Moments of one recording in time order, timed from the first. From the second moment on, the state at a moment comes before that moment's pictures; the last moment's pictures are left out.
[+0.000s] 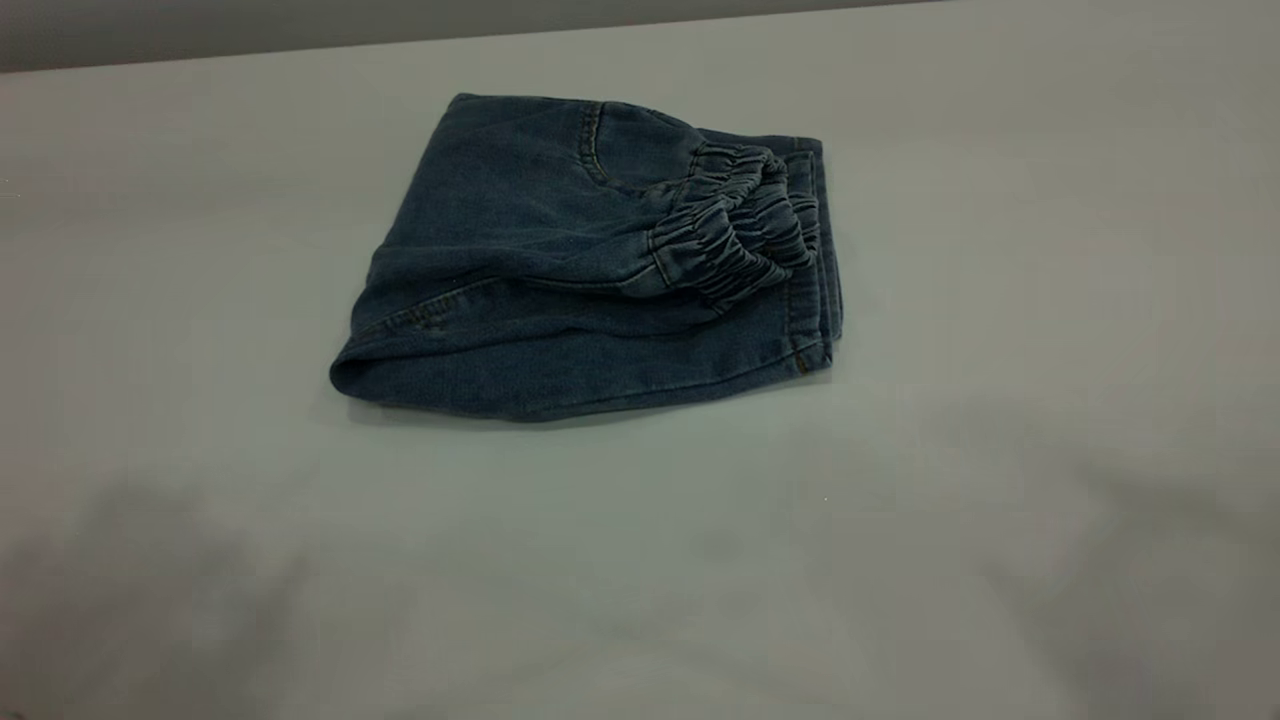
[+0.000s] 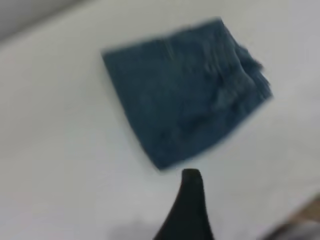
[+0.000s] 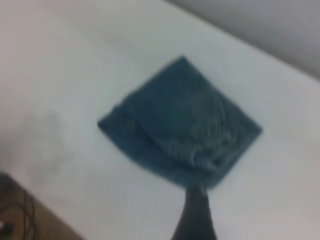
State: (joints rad) left arm -0.25 1.00 -1.25 -0.26 1.21 0.30; right arm 0.57 1.09 -1.48 0.10 1.22 -0.11
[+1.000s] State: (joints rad) left arm -0.24 0.22 -0.54 -0.06 1.12 0.01; right arm 0.57 0.26 -0.59 0.13 1.09 -0.10
